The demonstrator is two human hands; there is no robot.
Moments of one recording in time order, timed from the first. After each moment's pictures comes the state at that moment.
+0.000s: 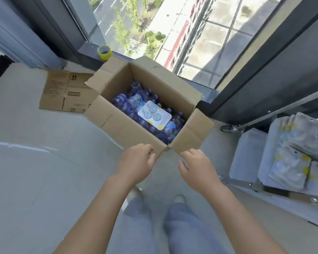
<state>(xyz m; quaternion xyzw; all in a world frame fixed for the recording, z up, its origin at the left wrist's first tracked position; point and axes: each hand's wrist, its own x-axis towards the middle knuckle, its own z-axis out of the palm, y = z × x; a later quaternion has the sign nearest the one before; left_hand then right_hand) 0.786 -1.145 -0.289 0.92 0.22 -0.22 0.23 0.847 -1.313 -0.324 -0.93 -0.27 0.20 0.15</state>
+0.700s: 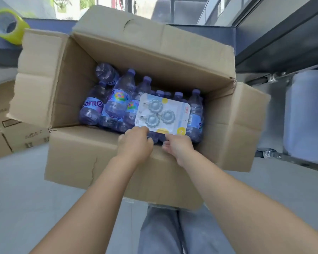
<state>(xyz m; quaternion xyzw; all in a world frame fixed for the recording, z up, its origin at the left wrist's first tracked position) 0.988 -0.958 -0.583 0.90 0.11 -0.39 0.16 0.989 -1.080 -0.624 -0.53 0.53 0.36 0.56</state>
